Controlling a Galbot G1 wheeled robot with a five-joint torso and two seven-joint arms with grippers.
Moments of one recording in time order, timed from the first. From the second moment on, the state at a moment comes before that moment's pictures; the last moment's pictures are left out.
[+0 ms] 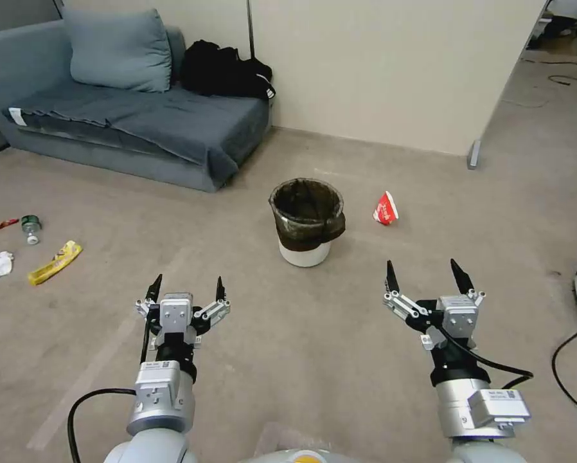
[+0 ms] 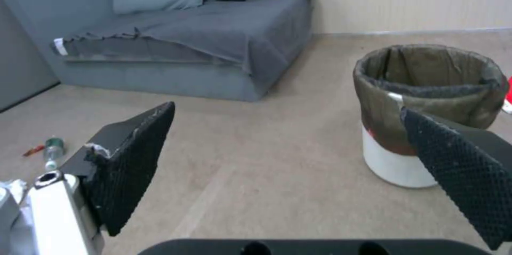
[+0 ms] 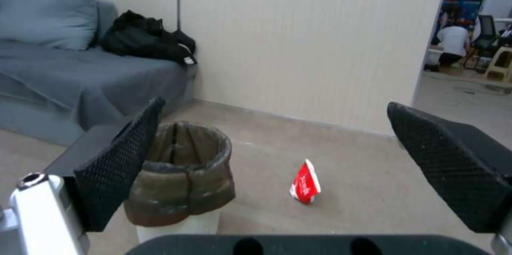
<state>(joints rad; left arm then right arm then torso) 1.80 -1.55 -0.39 -2.47 0.23 0.30 -0.20 -1.84 1.61 0.47 2.43 -0.15 0.03 0.02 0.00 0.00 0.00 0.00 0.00</state>
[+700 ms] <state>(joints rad) 1.80 -1.55 -0.38 -2.47 0.23 0.30 -0.20 -1.84 1.61 0.47 2.42 -0.16 0.03 0.02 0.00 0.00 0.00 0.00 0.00</state>
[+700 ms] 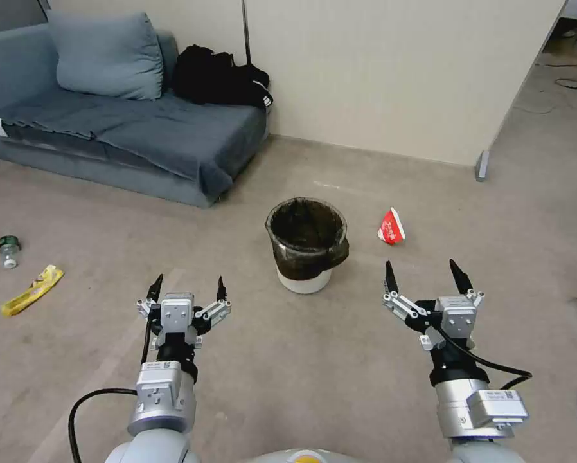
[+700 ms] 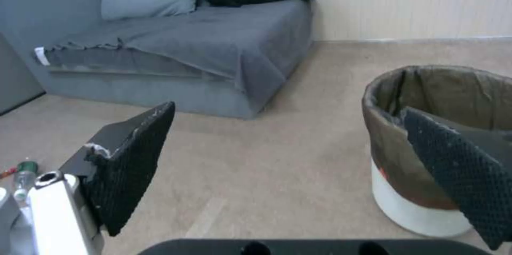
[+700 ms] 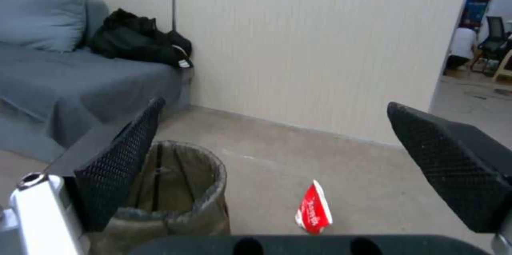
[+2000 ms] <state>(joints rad) 1.79 -1.53 -0.36 -2.46 0.19 0.30 -0.17 -1.84 1.61 0.46 2.40 -0.18 0.11 0.00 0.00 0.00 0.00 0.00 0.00</state>
